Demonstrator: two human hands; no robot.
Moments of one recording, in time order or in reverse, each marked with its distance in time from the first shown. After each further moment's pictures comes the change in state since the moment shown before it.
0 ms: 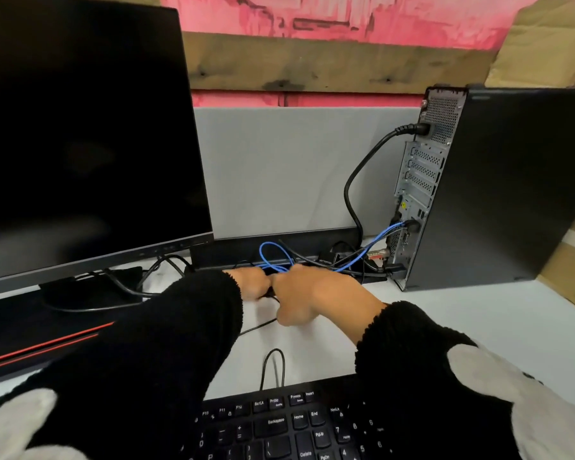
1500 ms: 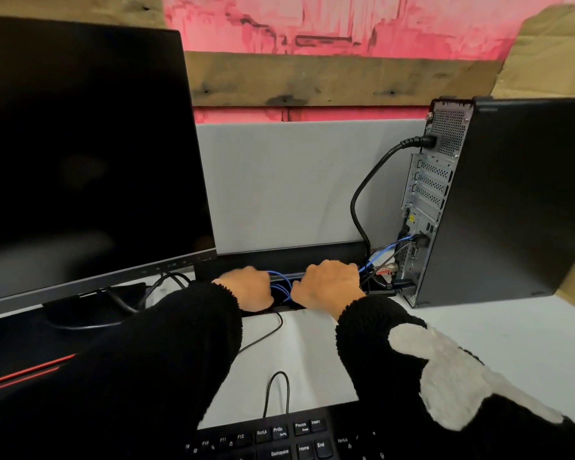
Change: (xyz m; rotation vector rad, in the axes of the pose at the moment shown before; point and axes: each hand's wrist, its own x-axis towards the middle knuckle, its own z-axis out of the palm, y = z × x) left_hand -0.011 0.001 -0.021 0.261 0.130 -0.030; right_hand 0.060 0.044 0.012 -0.007 0.214 0.388
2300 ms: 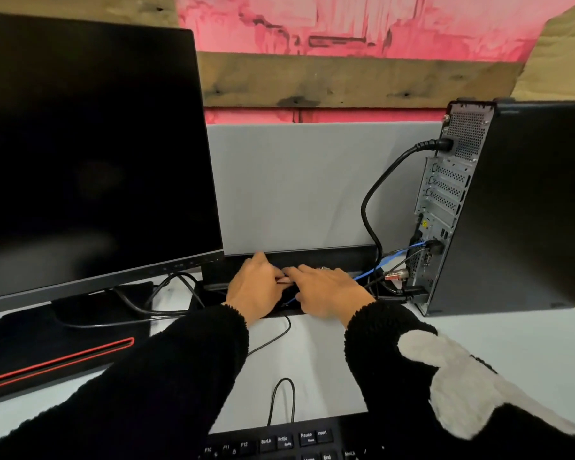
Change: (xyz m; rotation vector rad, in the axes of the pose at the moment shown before) left_hand 0.016 -0.002 0.034 -0.275 0.527 0.030; right_hand 0.015 0.001 0.011 0.019 0.026 -0.428
